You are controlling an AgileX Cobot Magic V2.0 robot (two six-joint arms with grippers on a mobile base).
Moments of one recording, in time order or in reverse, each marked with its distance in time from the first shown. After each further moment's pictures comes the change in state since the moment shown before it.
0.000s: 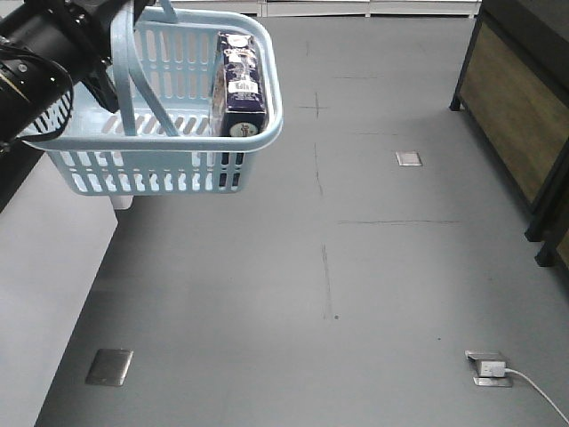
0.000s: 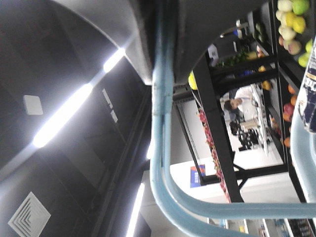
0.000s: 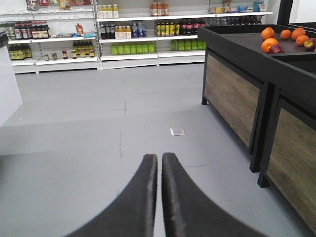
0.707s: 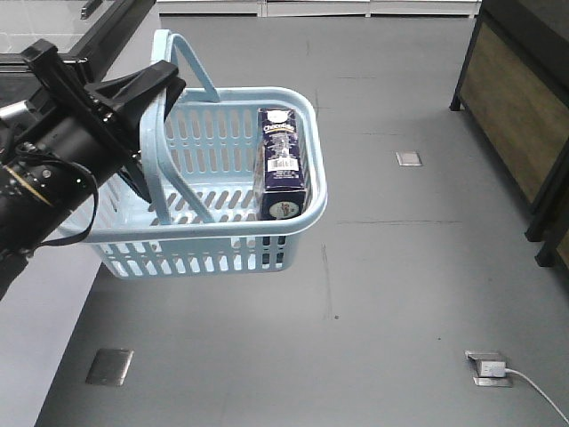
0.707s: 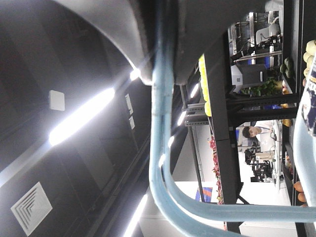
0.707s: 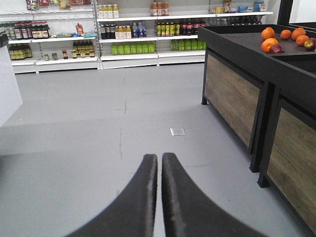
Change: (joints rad) left arm -0.136 -0.108 0.339 -0.213 -0.156 0.096; right arm 0.000 0.000 0.000 0.000 0.000 0.000
